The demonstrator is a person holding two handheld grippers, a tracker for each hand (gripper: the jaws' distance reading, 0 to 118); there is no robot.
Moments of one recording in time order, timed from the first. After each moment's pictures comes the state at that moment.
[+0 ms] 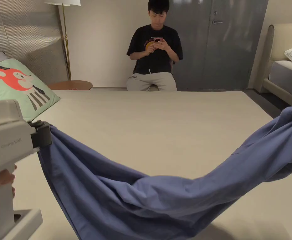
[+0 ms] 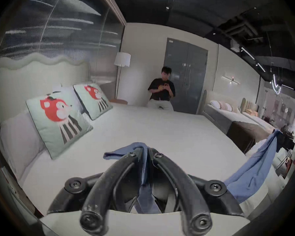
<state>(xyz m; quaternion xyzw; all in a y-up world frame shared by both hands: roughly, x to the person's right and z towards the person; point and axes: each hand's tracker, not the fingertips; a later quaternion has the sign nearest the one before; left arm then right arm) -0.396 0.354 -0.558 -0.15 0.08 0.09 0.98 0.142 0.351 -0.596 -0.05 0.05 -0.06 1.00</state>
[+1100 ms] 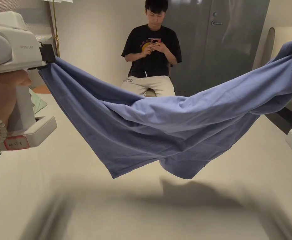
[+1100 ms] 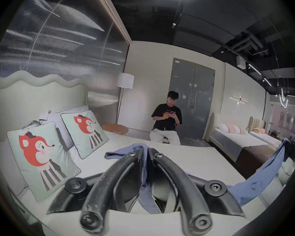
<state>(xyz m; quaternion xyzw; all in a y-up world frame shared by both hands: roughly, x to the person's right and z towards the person) -0.433 0.438 -0.804 -0.07 0.11 0.10 0.99 0.103 0.425 -0.823 0.02 0.02 -0.03 1.00</state>
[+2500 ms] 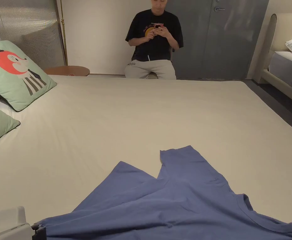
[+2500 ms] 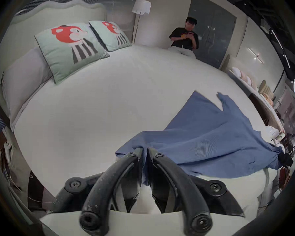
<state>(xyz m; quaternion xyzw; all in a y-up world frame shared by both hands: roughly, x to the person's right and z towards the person) -0.403 0.135 -0.506 -0.38 0.14 0.14 0.90 0.176 0.131 -0.548 -0.34 -0.05 -0.02 0.94</state>
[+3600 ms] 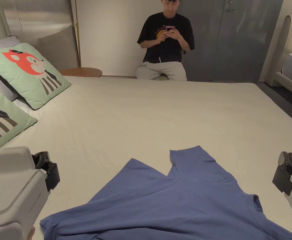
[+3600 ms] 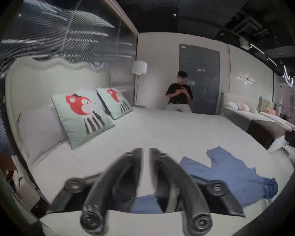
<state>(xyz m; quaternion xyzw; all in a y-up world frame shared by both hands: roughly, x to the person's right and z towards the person) -0.355 0.259 -0.469 -0.11 0.17 0.06 0.98 0.082 0.248 -0.561 -0.06 0.03 -0.01 1.00</state>
